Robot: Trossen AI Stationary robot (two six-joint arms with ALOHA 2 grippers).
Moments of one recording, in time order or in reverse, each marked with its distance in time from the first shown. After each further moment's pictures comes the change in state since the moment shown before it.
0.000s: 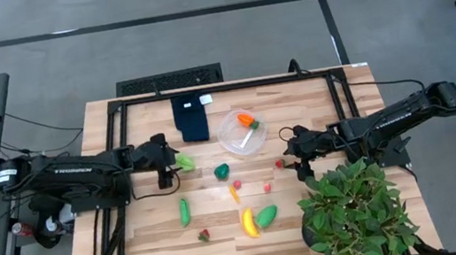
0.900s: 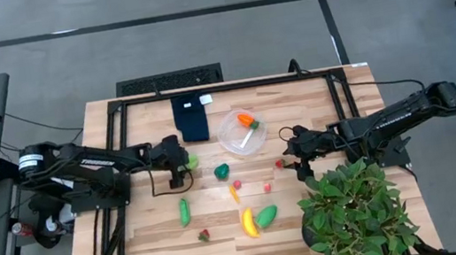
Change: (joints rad) left arm 0.014 0.348 0.070 0.175 0.044 -0.028; right arm 0.001 0.000 0.000 0.007 0.000 0.002
